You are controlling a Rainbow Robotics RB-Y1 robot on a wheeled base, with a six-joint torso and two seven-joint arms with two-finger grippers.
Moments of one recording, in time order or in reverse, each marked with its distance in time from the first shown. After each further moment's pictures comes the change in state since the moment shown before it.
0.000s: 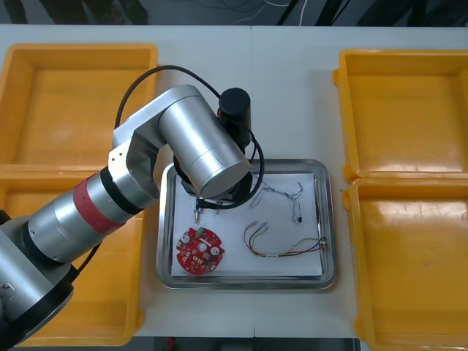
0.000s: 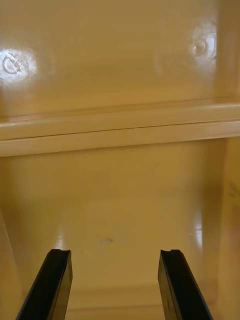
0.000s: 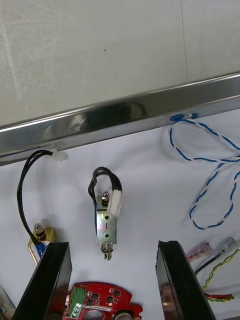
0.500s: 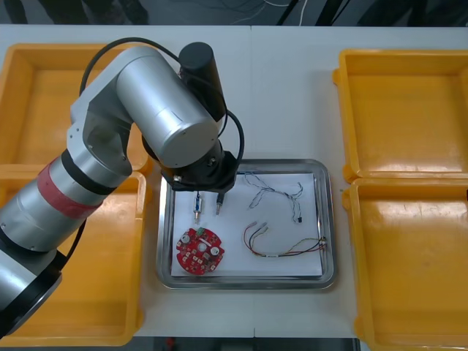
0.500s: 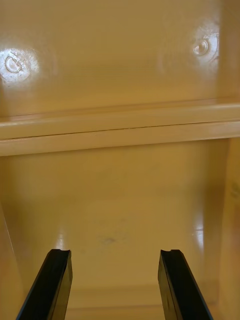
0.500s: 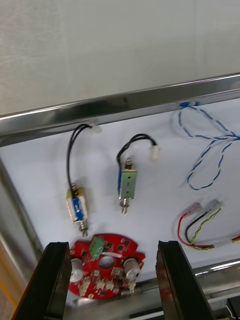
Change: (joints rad) right arm 0.000 0.000 0.000 -0.001 -0.005 0.000 0.000; left arm -0.001 0.055 0.162 -0.118 0.148 0.161 0.000
